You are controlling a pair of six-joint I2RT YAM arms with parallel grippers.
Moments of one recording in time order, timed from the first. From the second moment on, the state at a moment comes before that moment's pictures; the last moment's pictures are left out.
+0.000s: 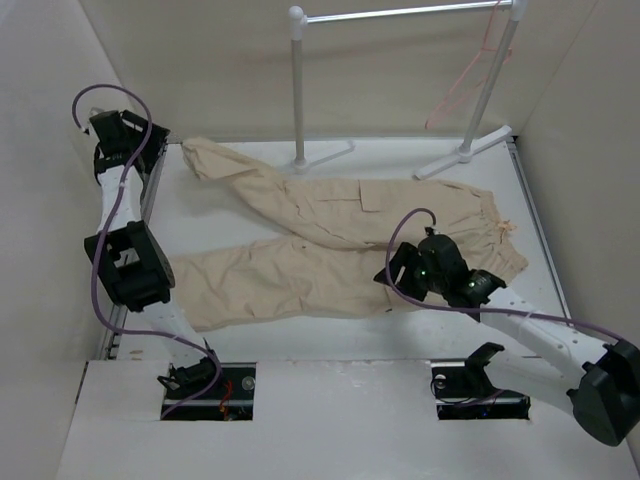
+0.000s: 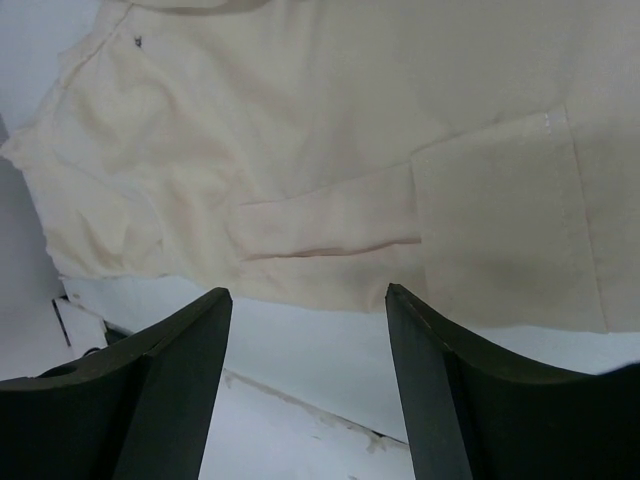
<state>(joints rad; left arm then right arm) 0.35 1.87 1.68 -0.26 0.20 -0.84 0.62 1.01 0.59 -0.32 -0.05 0.98</state>
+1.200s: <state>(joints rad) 0.18 1.95 1.26 -0.18 -0.06 -1.17 0.58 0.81 0.51 -0.38 -0.10 0.95</state>
